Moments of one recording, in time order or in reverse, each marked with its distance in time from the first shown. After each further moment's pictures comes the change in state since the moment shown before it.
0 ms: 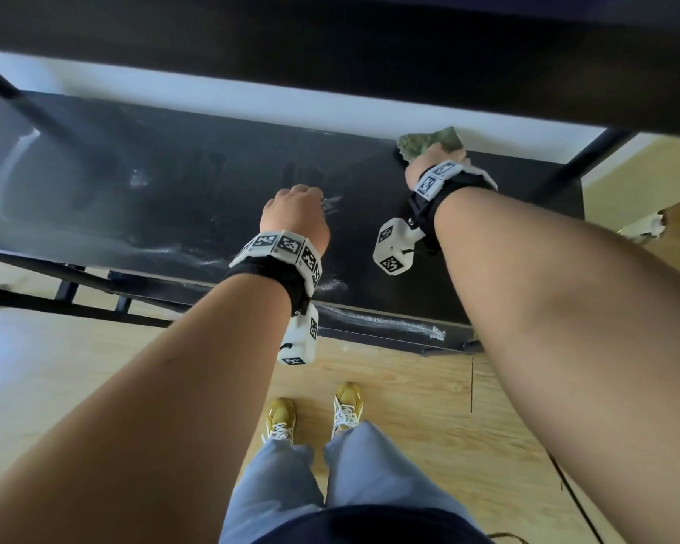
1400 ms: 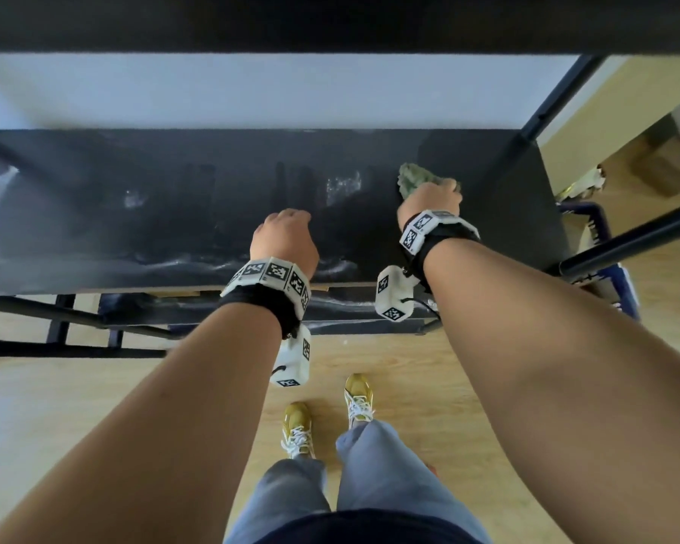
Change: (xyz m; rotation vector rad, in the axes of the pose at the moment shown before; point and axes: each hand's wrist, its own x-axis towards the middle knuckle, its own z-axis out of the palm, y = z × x) left_hand -0.042 -0.040 -0.002 -0.066 -0.065 0.109; right_hand -0.095 0.028 0.036 0.102 0.187 0.188
